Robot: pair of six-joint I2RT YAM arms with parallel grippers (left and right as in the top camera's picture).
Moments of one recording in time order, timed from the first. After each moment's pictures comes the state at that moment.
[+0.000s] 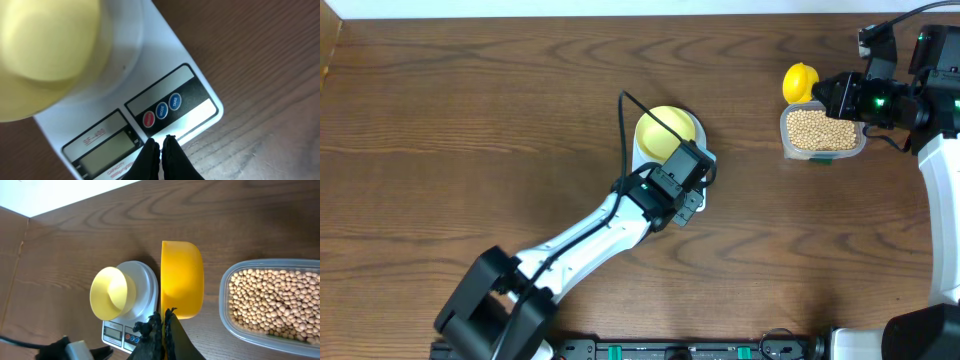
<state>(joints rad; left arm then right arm) -0.77 1.66 1.06 -0.46 -0.10 -0.08 -0.15 1.55 1.49 -0.84 -0.58 0.09</state>
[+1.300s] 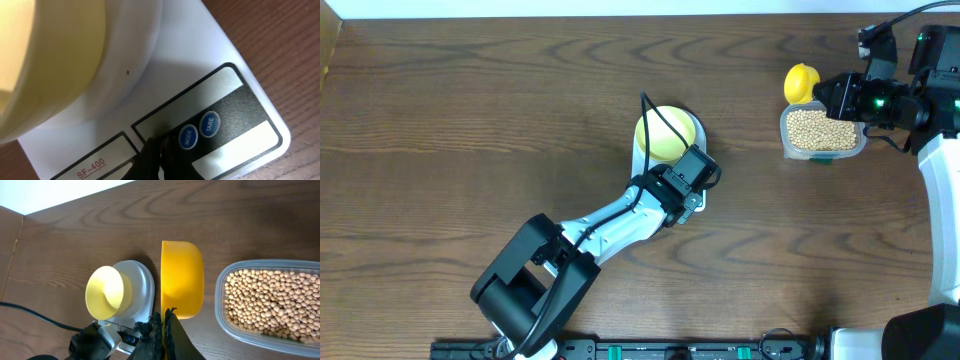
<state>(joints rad) -0.77 1.84 1.06 -0.36 -0.21 -0.04 -0.15 1.55 1.49 -0.84 -0.57 0.07</state>
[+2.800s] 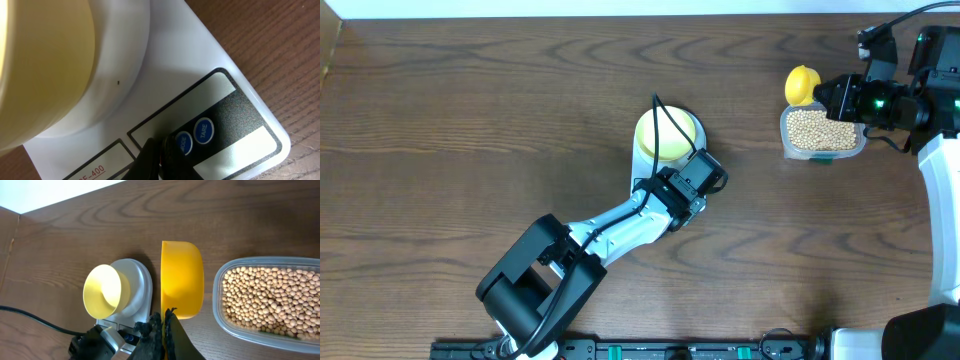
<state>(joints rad) -0.80 1.86 1.06 -0.34 -0.26 -0.01 -0.15 1.55 1.49 -0.86 -0.56 0.06</state>
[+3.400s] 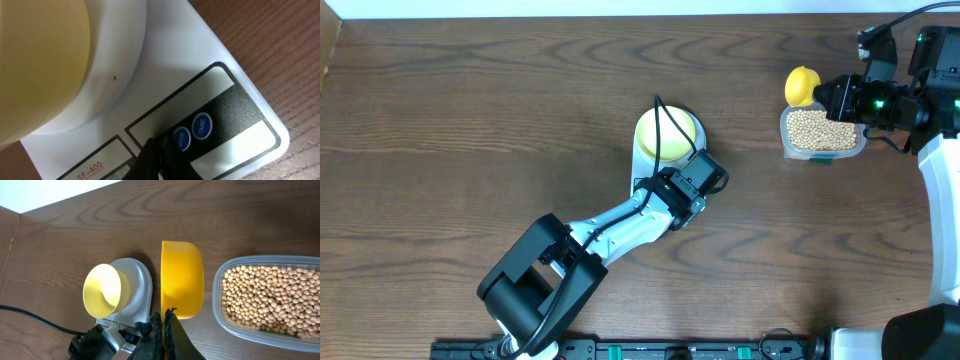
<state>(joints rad) -0.80 1.86 1.07 -0.37 -0.26 -0.01 -0.15 1.55 1.49 -0.86 -0.56 0.06</state>
